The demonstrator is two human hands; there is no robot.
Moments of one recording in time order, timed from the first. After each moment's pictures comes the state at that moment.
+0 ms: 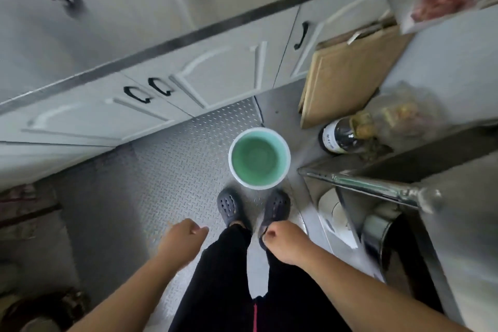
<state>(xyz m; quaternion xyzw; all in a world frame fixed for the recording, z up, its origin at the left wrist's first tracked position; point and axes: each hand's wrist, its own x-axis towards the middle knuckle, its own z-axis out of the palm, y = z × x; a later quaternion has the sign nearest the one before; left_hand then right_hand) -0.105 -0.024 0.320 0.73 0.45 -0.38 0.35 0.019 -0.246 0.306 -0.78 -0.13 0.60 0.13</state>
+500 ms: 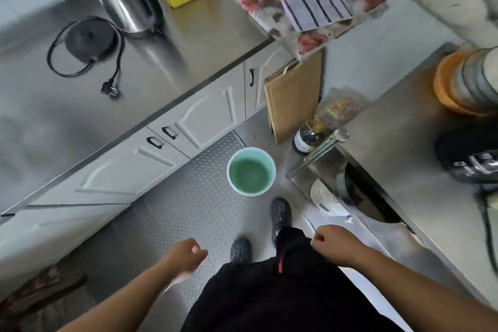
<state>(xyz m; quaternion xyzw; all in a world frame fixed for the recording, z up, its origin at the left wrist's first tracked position) -0.166 0.009 0.485 0.80 0.27 -0.45 0.30 -0.080 -0.339 0.479 -0.86 -0.01 0.50 0.13</state>
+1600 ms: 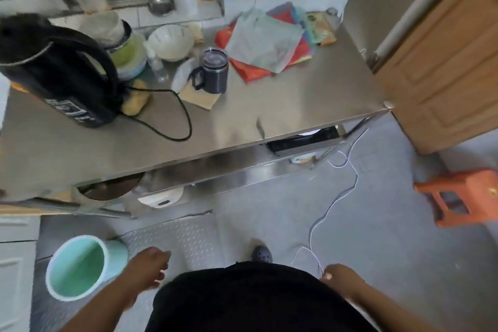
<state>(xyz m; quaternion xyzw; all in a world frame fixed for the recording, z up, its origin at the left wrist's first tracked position) -0.260 -0.400 0.509 0.82 -0.01 -0.54 0.19 -0.642 -0.612 0.484 -0.66 0.51 0.41 0.36</state>
